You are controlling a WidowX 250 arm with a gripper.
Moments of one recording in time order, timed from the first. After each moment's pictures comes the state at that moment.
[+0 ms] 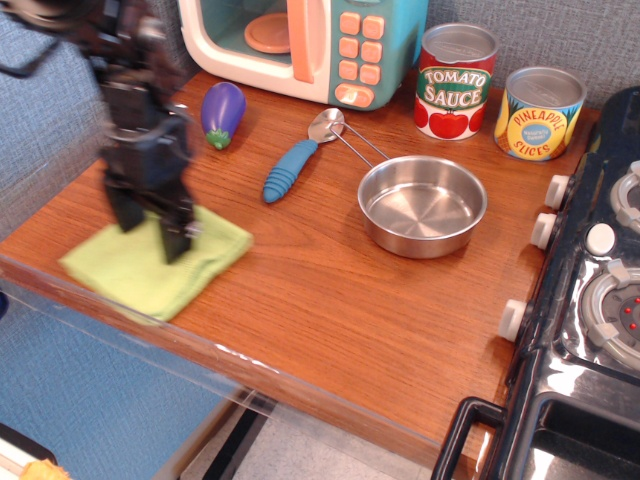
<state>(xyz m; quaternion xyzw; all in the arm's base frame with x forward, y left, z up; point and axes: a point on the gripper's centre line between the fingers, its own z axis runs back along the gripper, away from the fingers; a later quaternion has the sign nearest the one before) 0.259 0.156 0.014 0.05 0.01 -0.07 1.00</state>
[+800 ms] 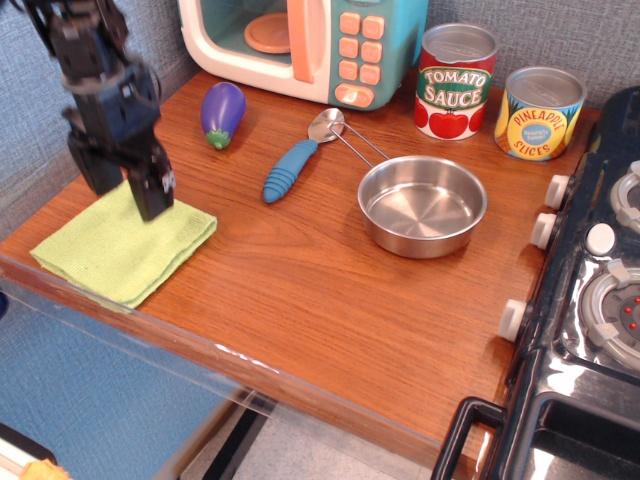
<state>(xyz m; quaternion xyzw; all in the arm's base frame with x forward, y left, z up) 0.271 0.156 0.053 0.02 -0.05 -0.06 1.00</state>
